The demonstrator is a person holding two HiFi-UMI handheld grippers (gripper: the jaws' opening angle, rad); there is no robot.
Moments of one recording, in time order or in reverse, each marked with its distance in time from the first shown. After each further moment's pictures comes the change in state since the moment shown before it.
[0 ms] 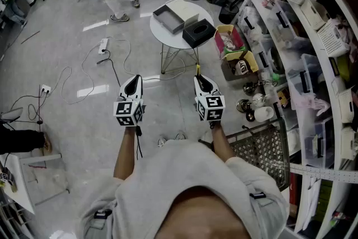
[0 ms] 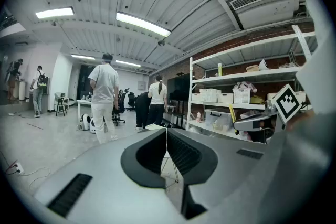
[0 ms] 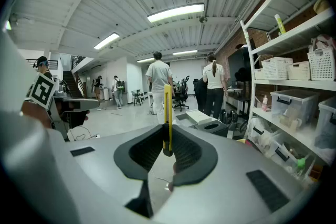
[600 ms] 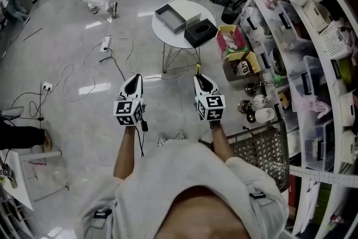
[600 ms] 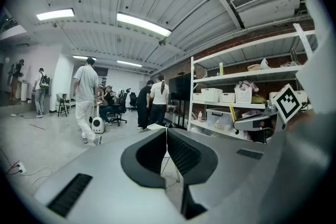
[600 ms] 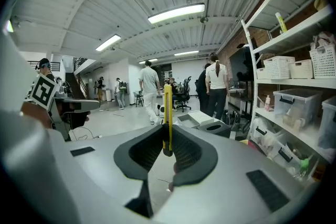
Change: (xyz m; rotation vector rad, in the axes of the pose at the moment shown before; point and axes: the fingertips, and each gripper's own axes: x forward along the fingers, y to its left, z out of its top) left arm -0.002 0.000 0.003 -0.002 0.002 0.024; right arm 0.003 0.002 0.001 0.002 -0.011 0.027
